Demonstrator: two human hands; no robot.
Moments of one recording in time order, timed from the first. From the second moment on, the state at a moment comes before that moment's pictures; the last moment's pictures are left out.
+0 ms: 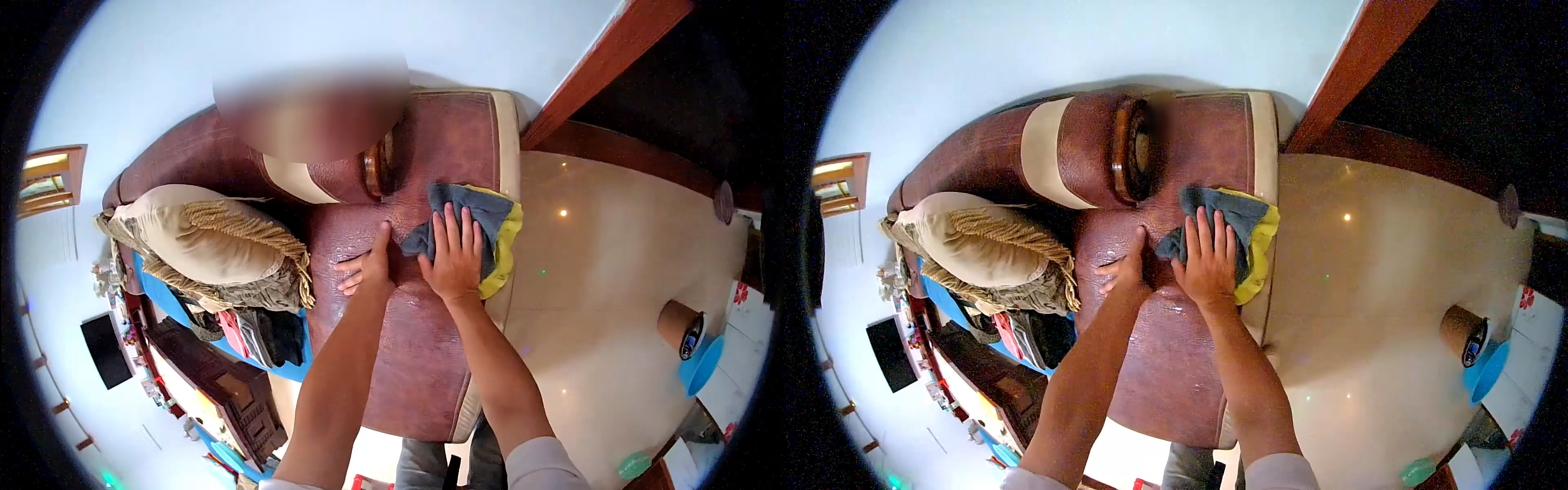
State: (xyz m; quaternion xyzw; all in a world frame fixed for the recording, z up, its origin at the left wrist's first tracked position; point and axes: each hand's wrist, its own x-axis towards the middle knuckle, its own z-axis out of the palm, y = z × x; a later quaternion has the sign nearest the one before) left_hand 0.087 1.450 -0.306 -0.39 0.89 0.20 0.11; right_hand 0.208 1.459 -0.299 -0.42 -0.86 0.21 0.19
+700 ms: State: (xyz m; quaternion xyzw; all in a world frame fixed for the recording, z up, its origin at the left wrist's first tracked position) left_hand 0.056 1.402 -0.334 -0.32 0.75 0.37 0.45; right_hand 0.106 1.490 -0.273 -0.30 -0.56 0.65 0.42
